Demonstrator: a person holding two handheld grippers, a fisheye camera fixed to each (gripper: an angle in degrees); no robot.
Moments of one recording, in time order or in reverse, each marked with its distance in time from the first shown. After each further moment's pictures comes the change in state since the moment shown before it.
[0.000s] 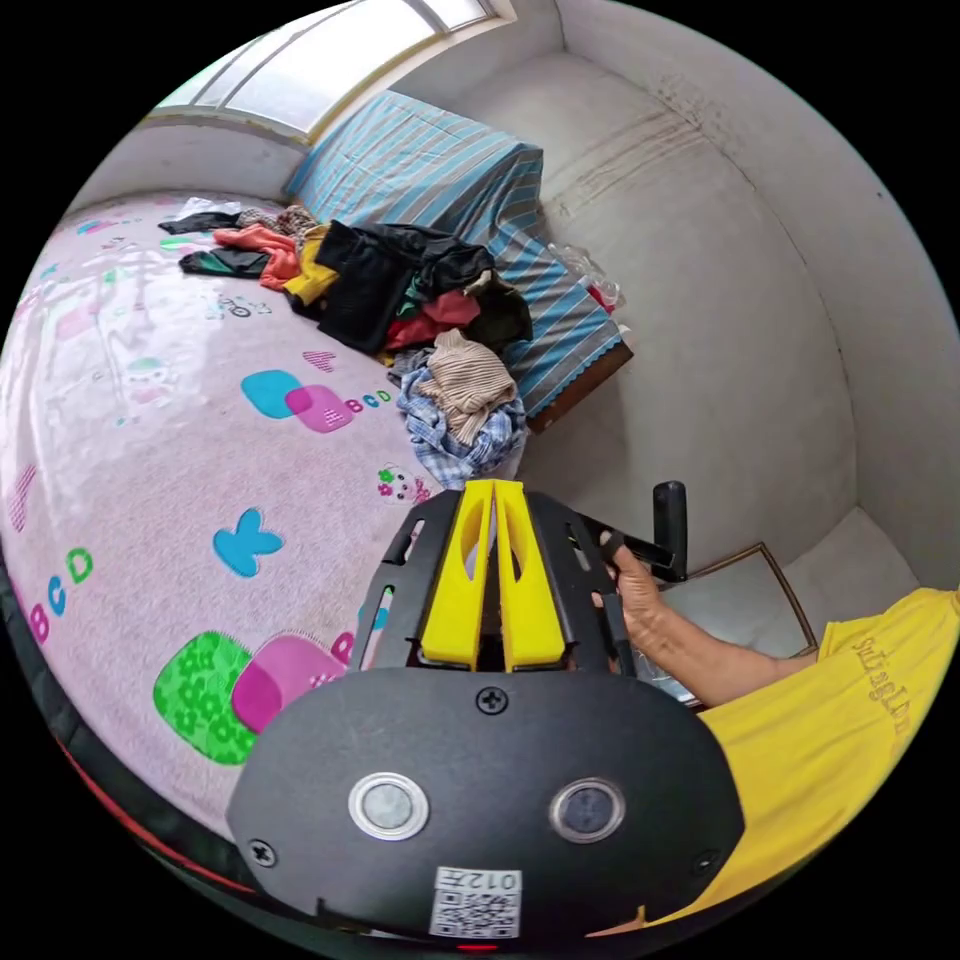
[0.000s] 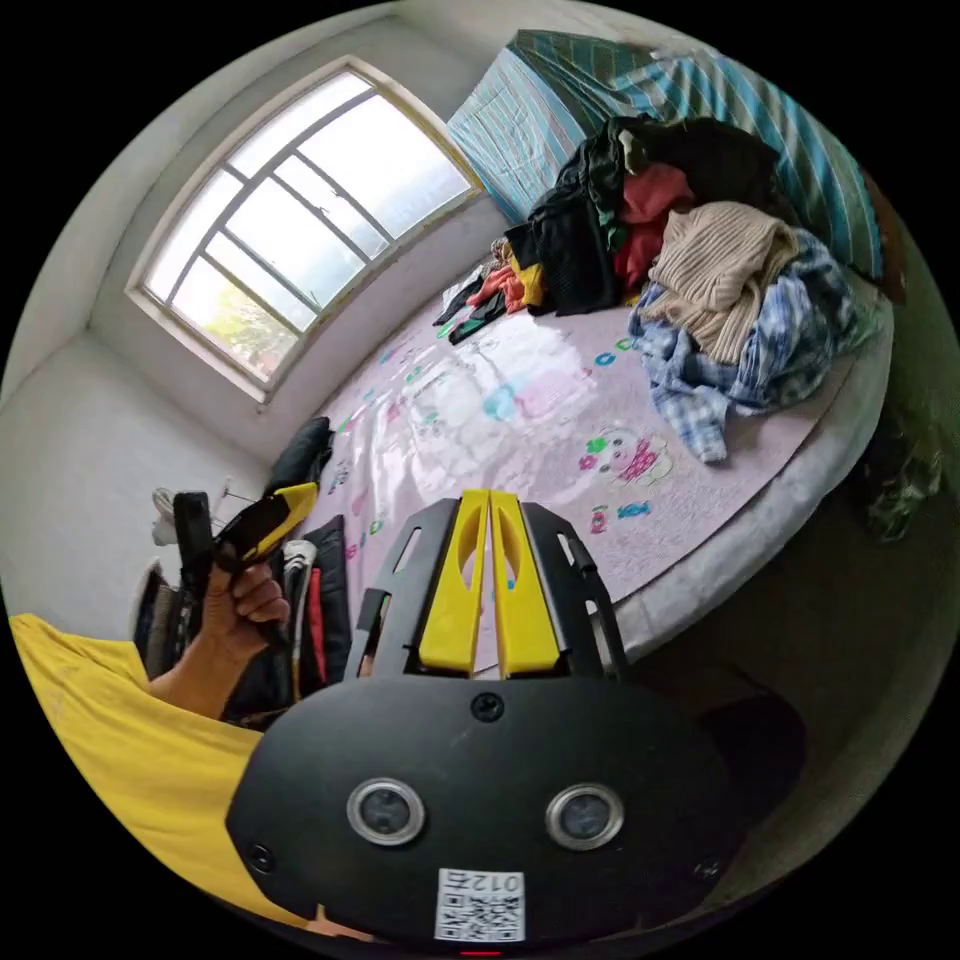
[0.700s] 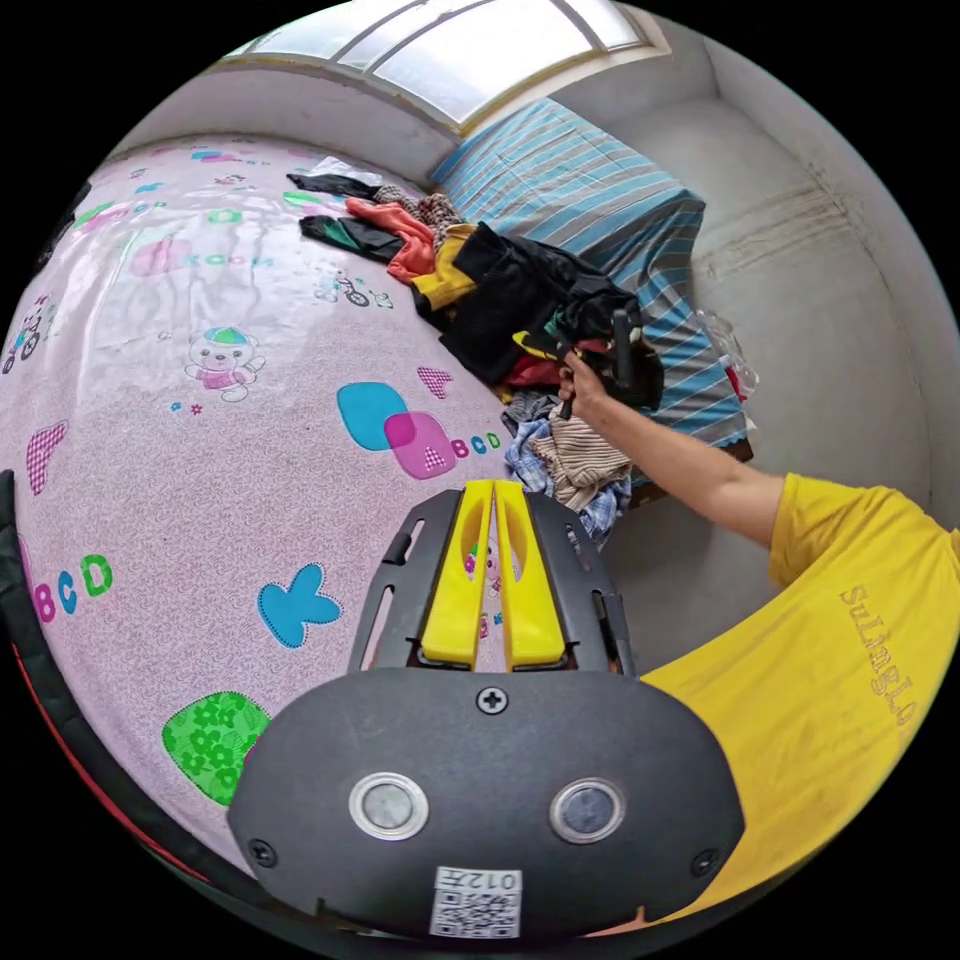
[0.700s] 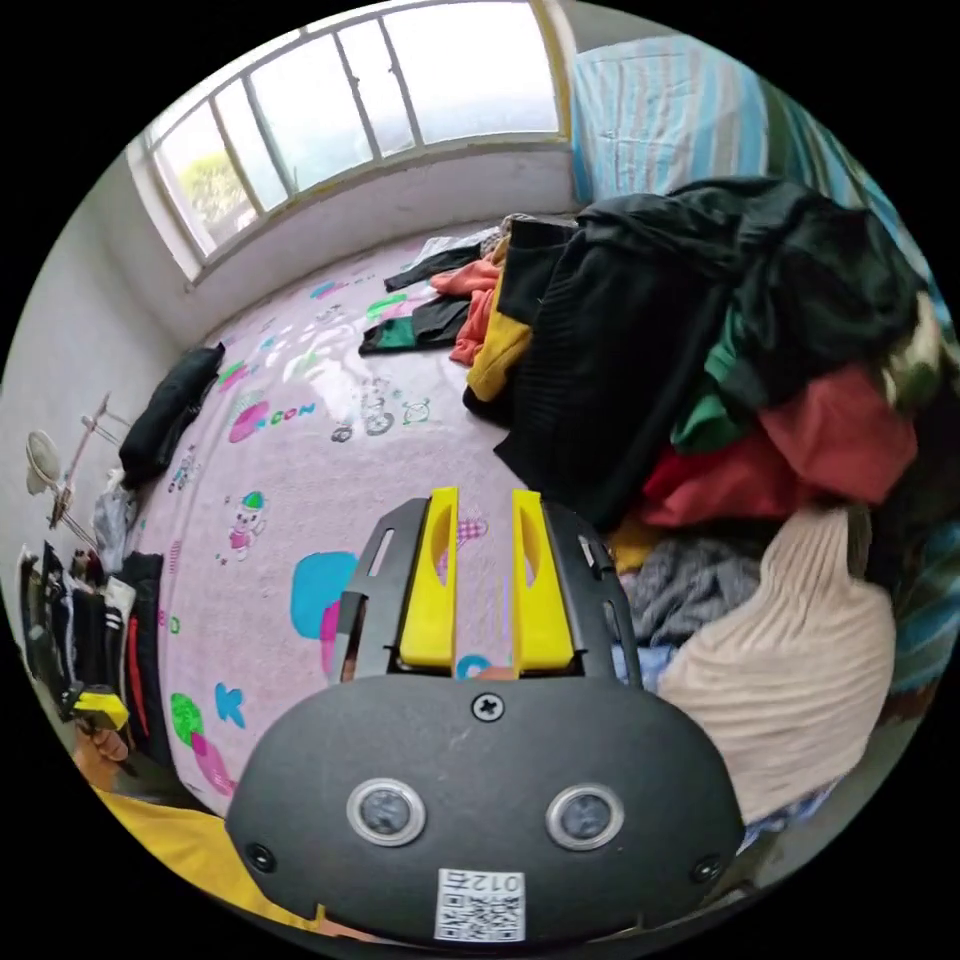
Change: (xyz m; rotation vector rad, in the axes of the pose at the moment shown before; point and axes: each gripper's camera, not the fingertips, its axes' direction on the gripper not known) left arm -0.100 -0.179 0.169 0.054 -0.226 -0.317; right arm 0.153 -0.486 0.244 -0.209 0.233 -0.436
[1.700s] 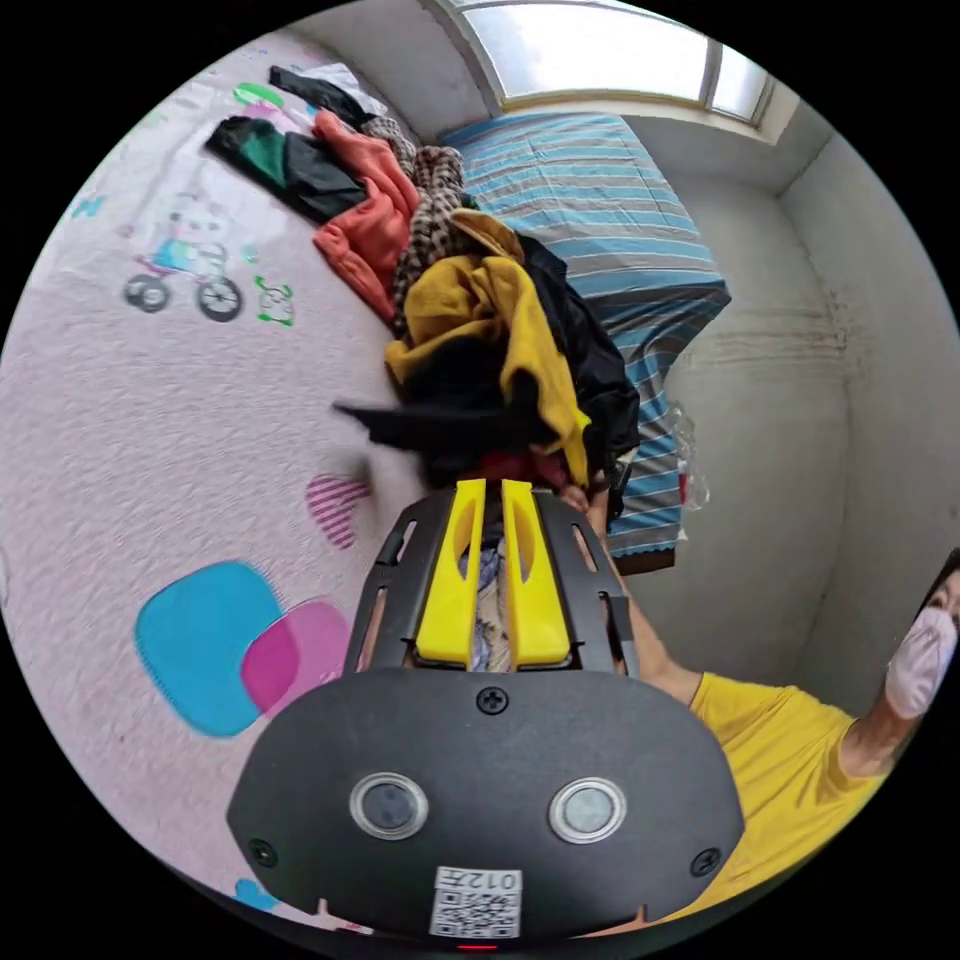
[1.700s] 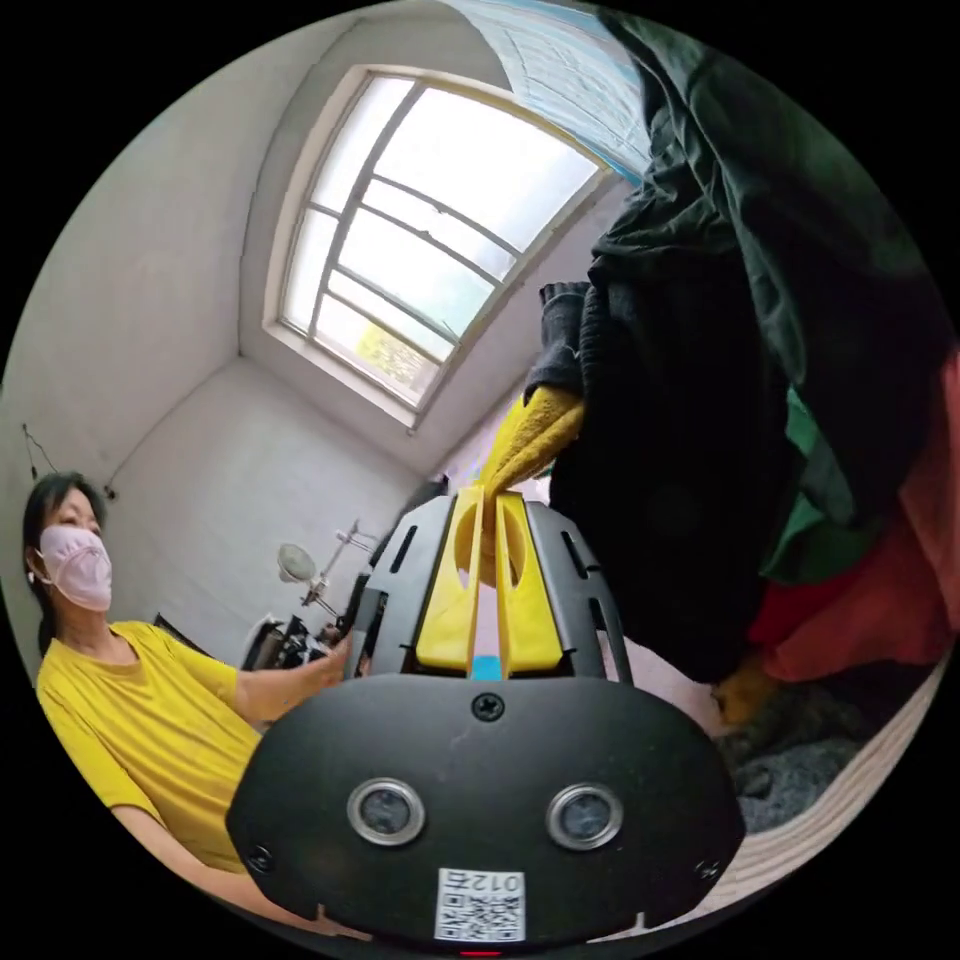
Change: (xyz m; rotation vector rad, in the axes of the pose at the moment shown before) left arm -0.058 -0.331 0.321 -0.025 0.397 -0.192; right arm 0.282 -0.097 0.019 0.261 -0.840 0.162
